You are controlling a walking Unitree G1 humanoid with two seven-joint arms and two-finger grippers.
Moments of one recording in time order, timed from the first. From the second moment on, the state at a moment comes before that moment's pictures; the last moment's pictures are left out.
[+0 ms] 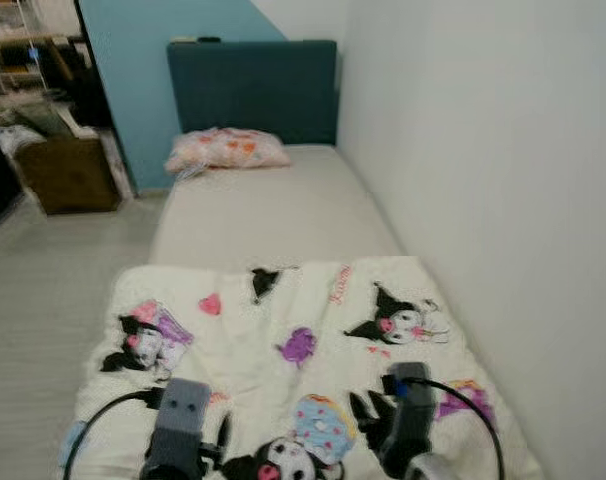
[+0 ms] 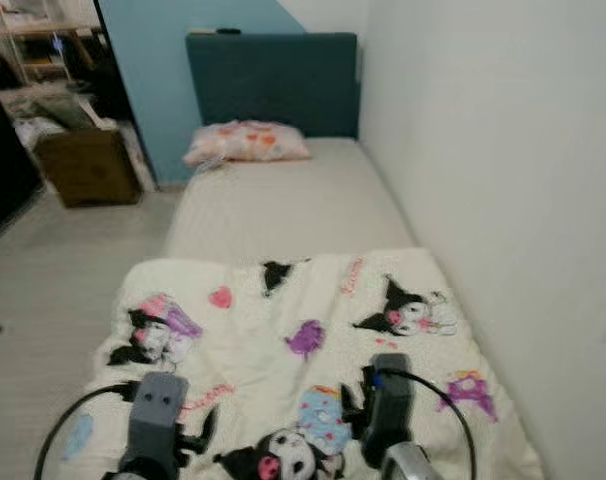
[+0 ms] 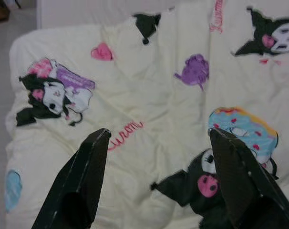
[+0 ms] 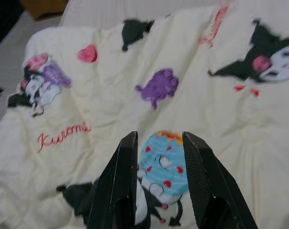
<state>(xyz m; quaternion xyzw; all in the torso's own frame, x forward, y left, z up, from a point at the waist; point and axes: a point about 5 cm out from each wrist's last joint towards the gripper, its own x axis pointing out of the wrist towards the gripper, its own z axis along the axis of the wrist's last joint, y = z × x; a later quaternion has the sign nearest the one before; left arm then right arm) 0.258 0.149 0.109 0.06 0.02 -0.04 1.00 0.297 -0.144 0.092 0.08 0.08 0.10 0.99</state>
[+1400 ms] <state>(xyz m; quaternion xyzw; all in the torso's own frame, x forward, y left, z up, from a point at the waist) 0.264 0.166 0.109 0.10 0.05 0.00 0.99 0.298 -0.142 0.093 0.09 0.07 0.11 0.99</state>
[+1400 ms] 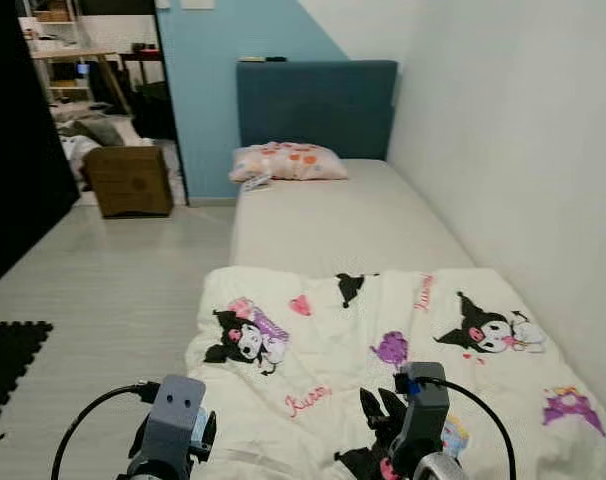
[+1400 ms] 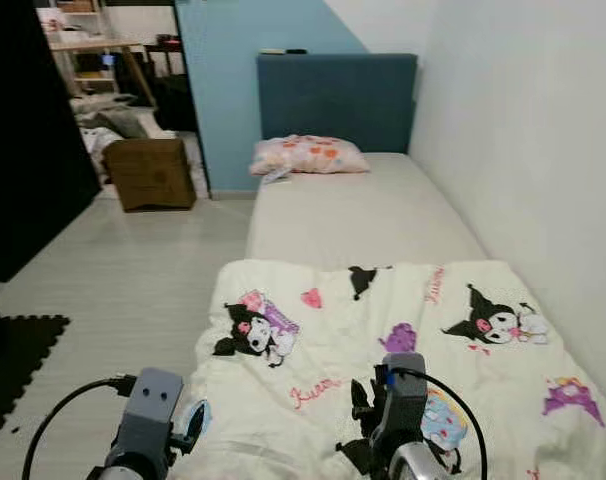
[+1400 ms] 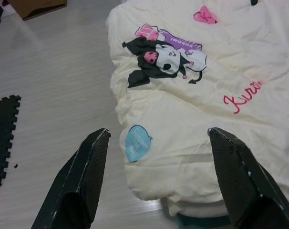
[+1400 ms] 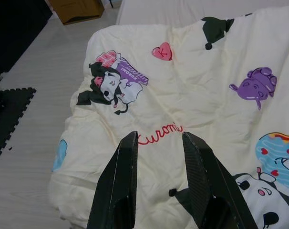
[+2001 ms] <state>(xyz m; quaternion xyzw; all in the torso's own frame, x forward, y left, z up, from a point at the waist) 0.264 0.171 0.110 0.08 0.04 0.03 1.00 0.298 -0.142 0.095 0.08 0.06 0.11 0.99</state>
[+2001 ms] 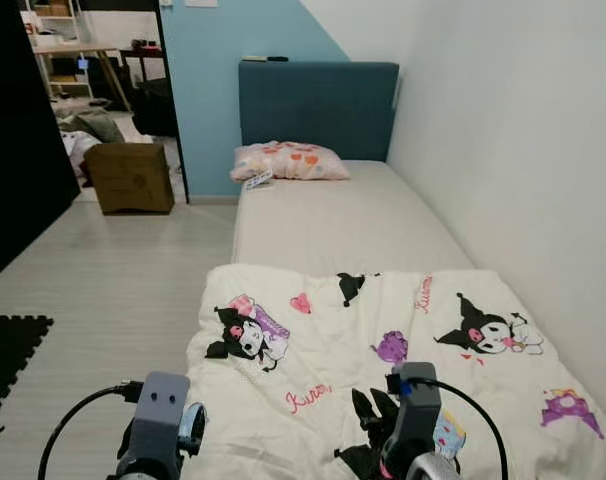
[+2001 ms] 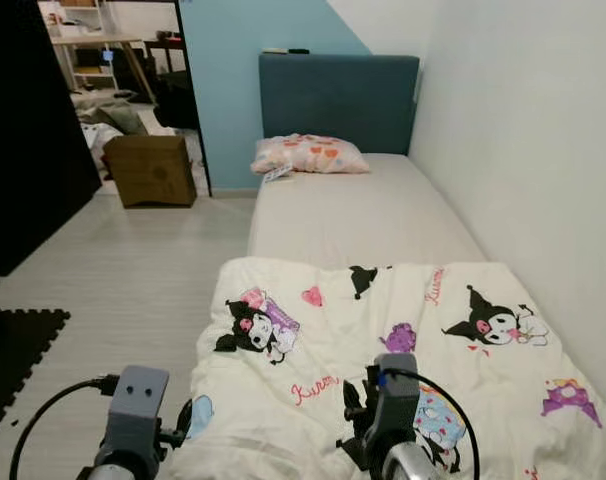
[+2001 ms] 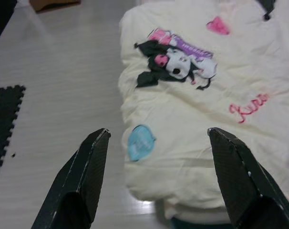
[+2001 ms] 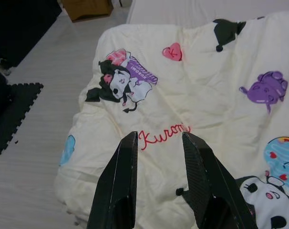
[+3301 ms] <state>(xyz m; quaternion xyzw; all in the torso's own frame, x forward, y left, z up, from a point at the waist) 0.261 0.165 0.106 0.07 0.05 0.00 1.00 0.299 -0.147 0.098 0.08 0.06 0.10 0.99</state>
